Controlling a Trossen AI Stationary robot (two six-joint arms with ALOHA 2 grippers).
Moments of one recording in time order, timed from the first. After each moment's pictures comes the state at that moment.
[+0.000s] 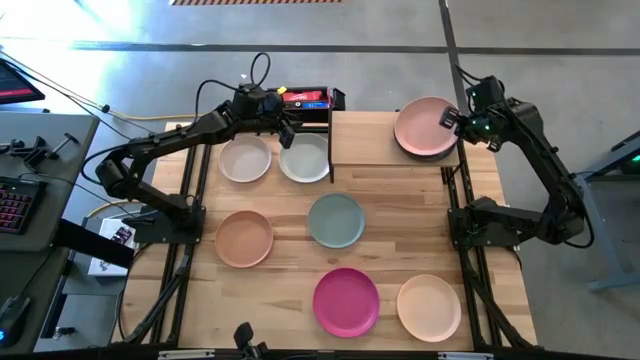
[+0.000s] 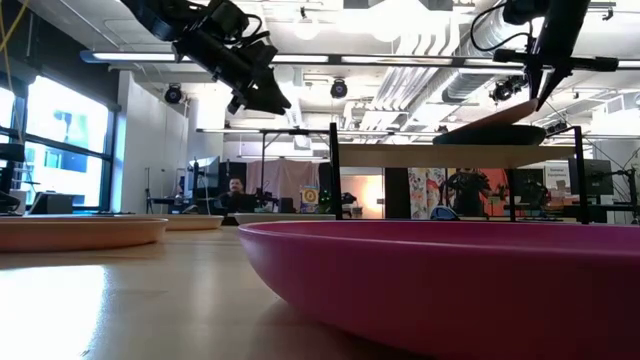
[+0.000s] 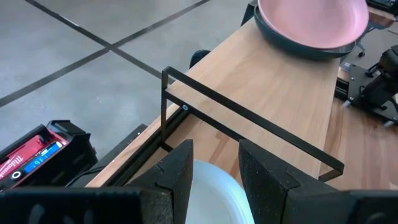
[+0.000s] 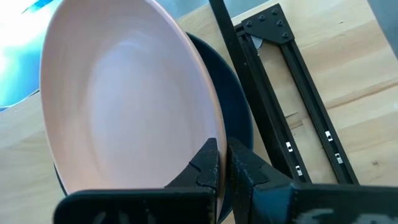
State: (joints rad) left arm 0.69 1.44 1.07 -0.11 0.20 -0.07; right arm -1.15 1.04 1.21 -1.24 0.08 0.81
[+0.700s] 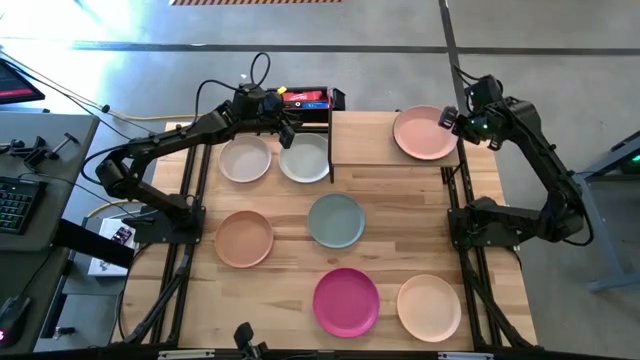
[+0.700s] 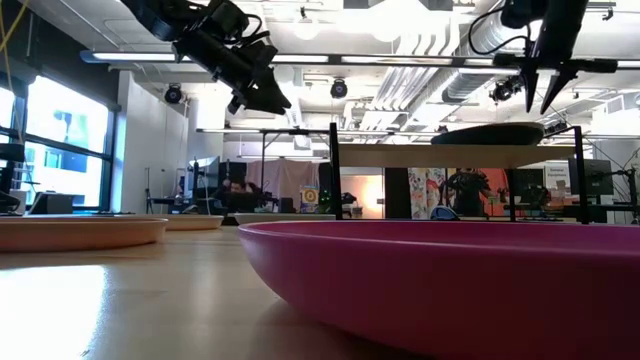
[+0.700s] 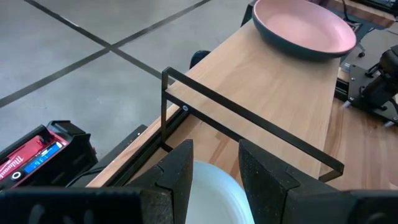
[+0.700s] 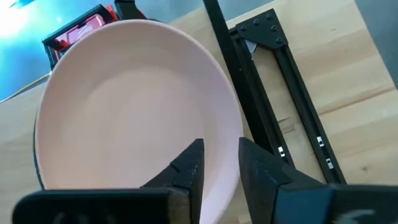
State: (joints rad) left arm 0.69 1.44 1.07 -0.11 0.20 -0.07; right arm -1.15 1.06 1.21 -1.25 0.10 0.78
